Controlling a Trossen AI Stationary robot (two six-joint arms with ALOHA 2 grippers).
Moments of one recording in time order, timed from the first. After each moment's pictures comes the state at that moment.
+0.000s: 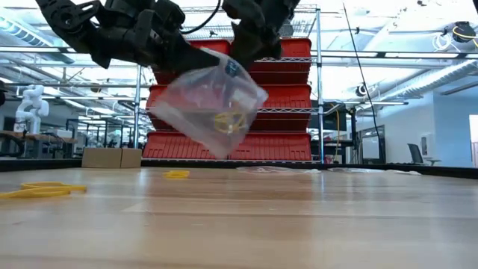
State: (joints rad) left arm 0.22 1.28 0.51 0.59 0.35 0.16; right arm -0.01 1.82 1.61 -0.69 0.24 0.23
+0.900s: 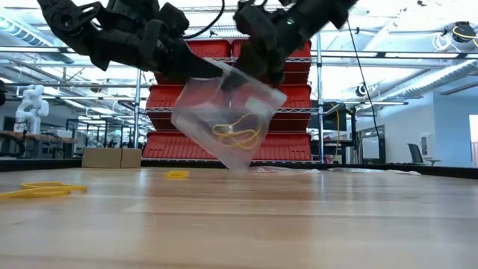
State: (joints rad) left arm 0.17 1.31 0.51 0.60 0.22 0.16; right arm 0.04 1.75 1.26 -0.22 0.16 0.17
